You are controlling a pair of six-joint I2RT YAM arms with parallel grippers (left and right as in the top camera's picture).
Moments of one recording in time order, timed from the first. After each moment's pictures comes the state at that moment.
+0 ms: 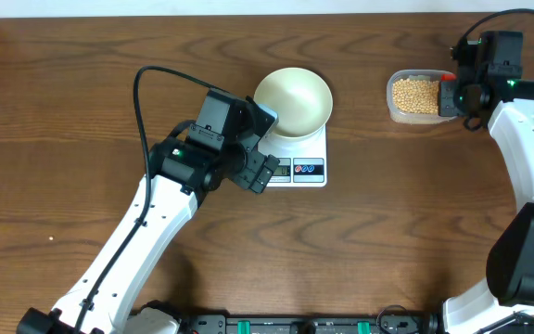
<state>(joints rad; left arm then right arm) -0.43 1.39 1.19 -0.84 0.12 0.17 -0.10 1.77 1.41 -0.65 0.02 -0.11</state>
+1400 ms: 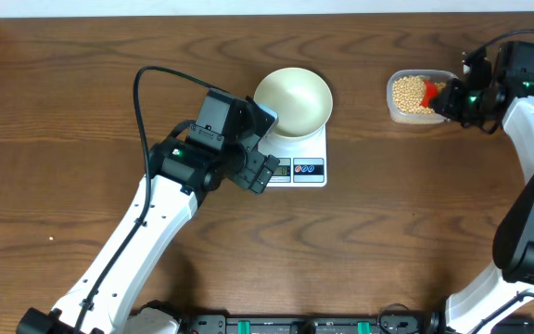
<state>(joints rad) -0.43 1.39 1.19 -0.84 0.12 0.17 -0.22 1.89 1.41 -0.62 -0.46 0.15</state>
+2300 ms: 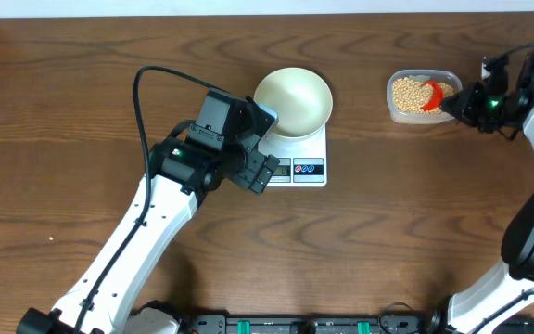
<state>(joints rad) -0.43 1.39 1.19 -0.84 0.12 0.17 -0.33 1.92 1.41 -0.65 -0.64 0.17</state>
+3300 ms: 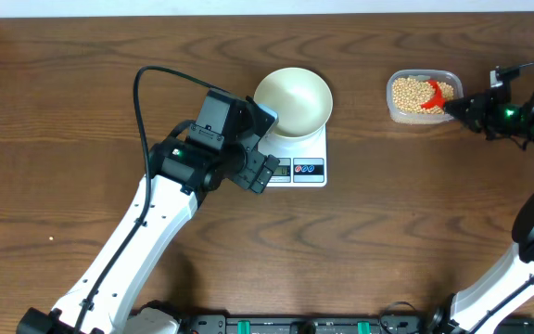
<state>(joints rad) -0.43 1.39 1.19 -0.84 0.12 0.17 -0.44 2.03 1.41 -0.60 -0.95 0.17</state>
